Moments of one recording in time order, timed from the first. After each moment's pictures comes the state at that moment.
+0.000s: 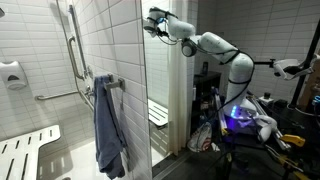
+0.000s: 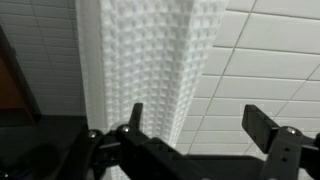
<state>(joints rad) 0.16 0.97 0.38 -0.38 0.89 1.35 1.63</state>
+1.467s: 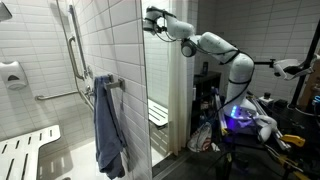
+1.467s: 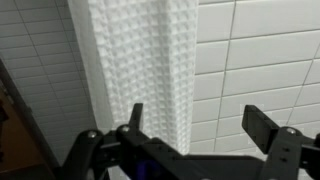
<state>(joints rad) 0.13 0.97 0.39 -0.38 1.05 1.37 1.85</state>
